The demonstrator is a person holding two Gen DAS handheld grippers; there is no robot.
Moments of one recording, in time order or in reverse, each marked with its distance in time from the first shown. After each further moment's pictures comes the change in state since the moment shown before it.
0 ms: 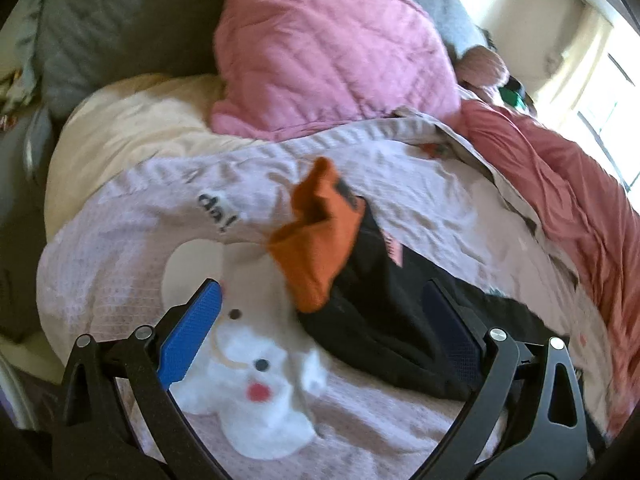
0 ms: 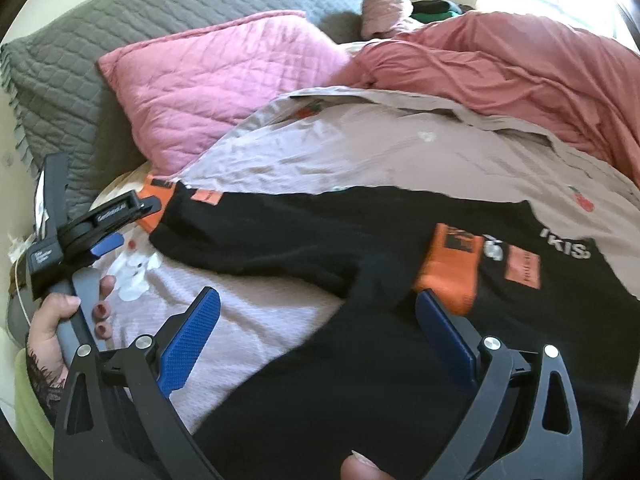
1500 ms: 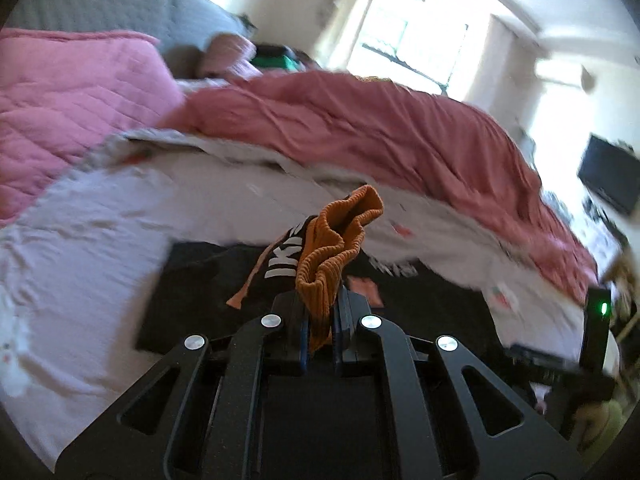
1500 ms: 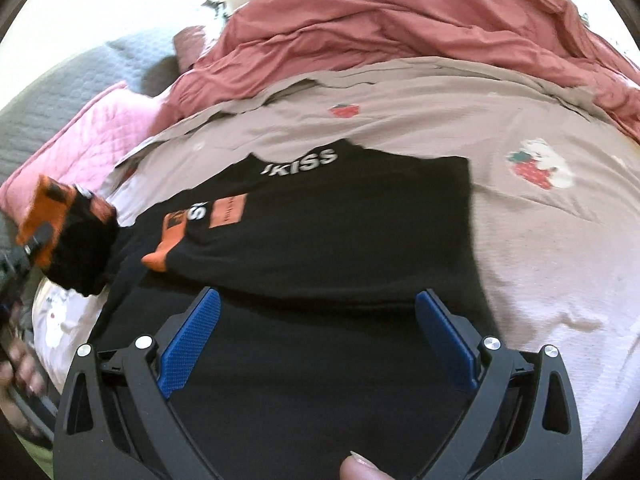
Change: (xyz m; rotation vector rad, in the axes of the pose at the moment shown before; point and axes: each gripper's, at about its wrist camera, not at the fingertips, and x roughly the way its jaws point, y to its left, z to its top) left arm -0.085 -0.219 -0.127 0.563 0.009 -0.598; right arm -0.114 -0.217 -0.107 0.479 -0.060 -0.283
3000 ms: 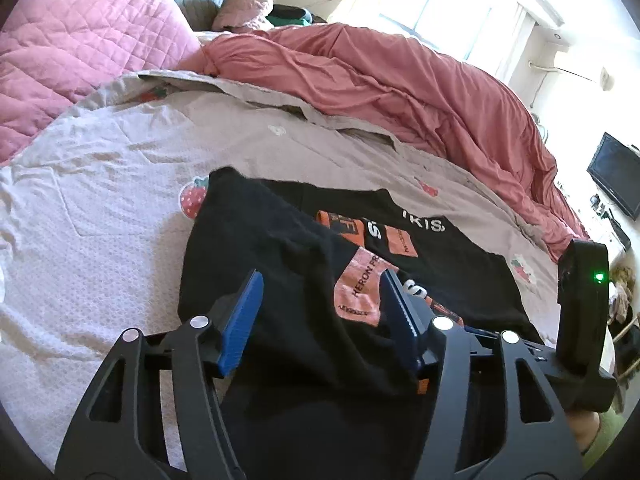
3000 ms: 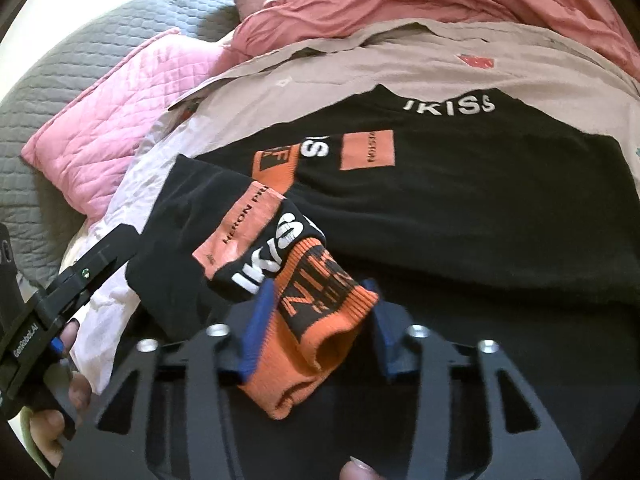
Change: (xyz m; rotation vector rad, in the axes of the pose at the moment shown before) left arm 0.023 0.046 -0.033 -0.076 0.081 0.028; right arm 0.078 0.113 -0.017 -0.105 0.147 0.188
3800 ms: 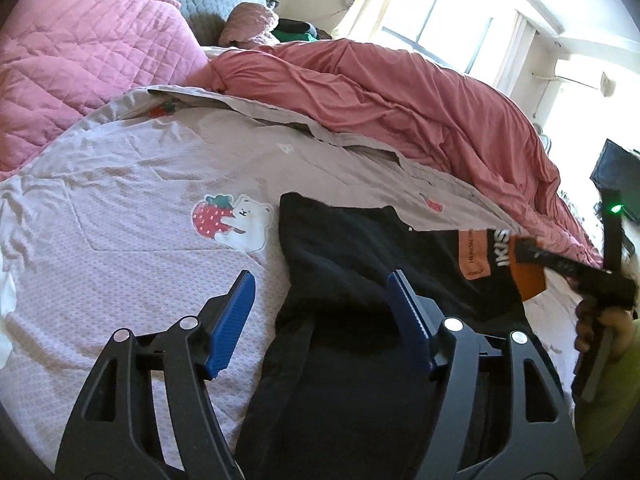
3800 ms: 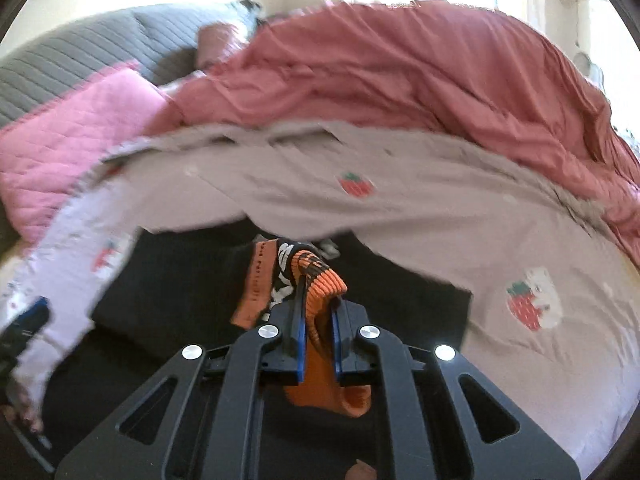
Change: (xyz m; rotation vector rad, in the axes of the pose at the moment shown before) left arm -0.005 0.004 0.003 0.005 -0.044 0.018; right arm -0.071 -0.085 0.081 -0.129 -0.178 -0.324
